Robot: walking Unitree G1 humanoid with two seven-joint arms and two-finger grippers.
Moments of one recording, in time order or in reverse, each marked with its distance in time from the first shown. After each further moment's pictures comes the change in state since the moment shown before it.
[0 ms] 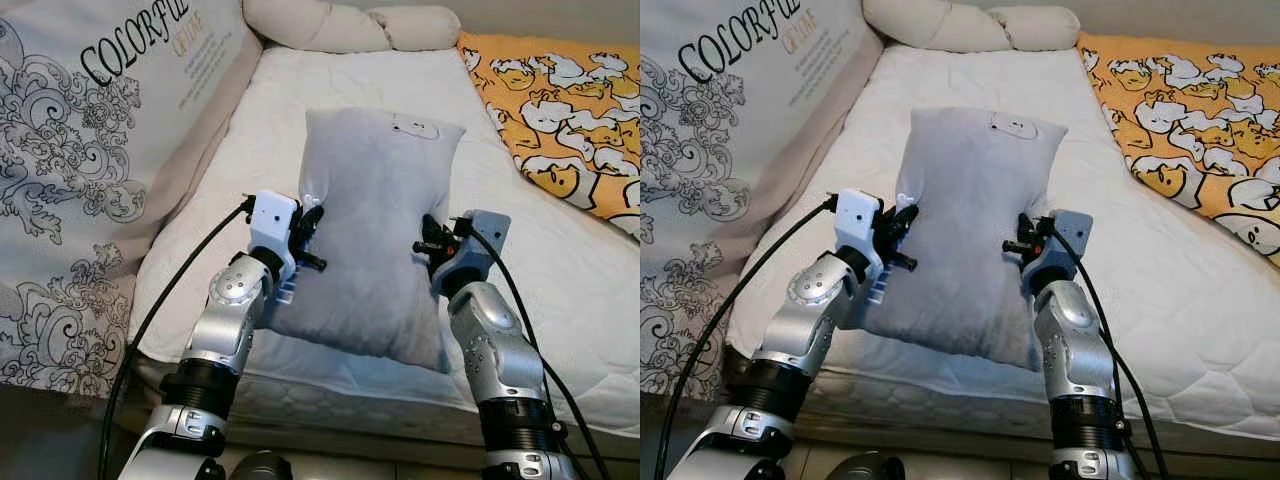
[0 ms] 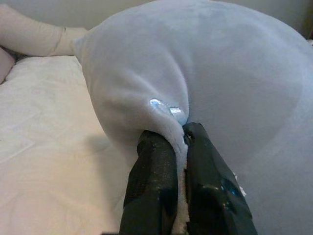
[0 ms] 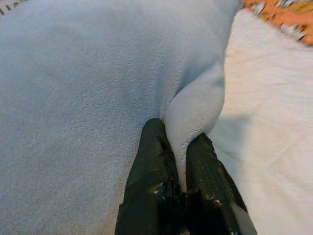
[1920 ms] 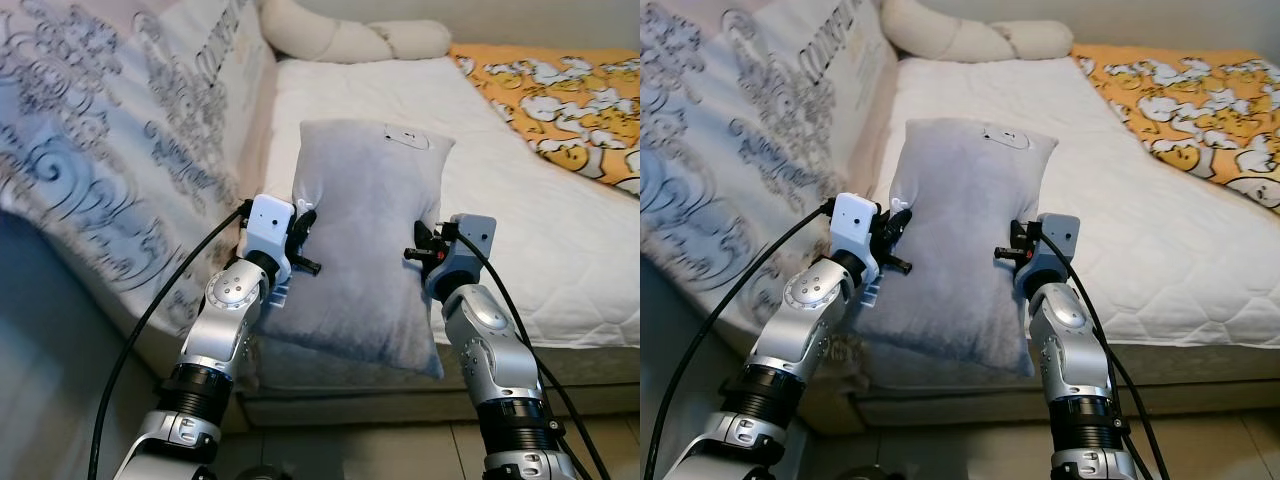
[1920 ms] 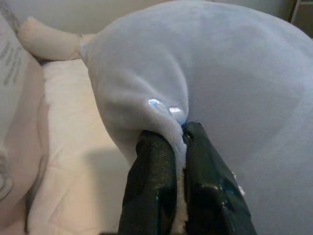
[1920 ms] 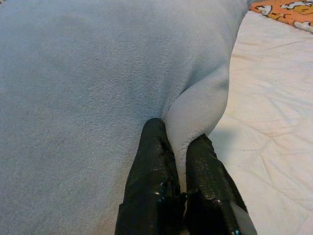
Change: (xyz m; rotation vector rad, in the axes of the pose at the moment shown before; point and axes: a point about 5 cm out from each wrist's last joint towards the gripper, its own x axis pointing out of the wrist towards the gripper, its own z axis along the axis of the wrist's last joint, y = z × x) left arm -0.005 0.004 -0.003 0.025 0.026 0.044; right arm 0.001 0.008 -0.009 -0.040 0.068 0.049
